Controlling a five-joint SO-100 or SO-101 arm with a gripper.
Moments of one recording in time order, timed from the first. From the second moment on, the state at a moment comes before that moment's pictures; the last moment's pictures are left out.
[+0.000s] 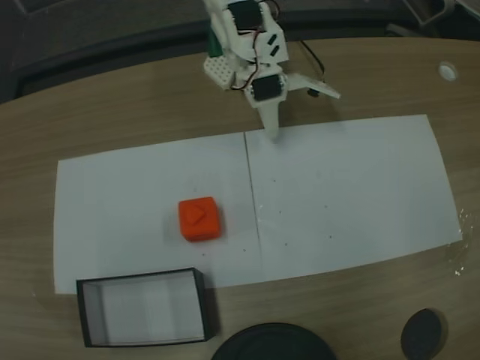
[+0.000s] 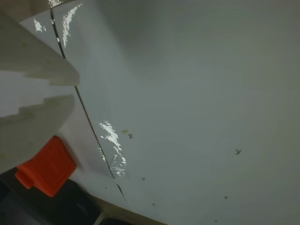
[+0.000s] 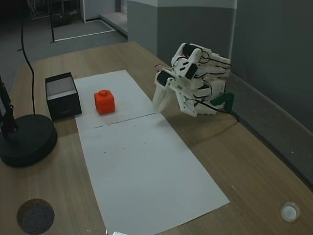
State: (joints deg) arm -11.2 197.9 175.1 70.5 4.3
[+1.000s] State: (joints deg) arm 11.0 197.9 166.9 54.5 0.4
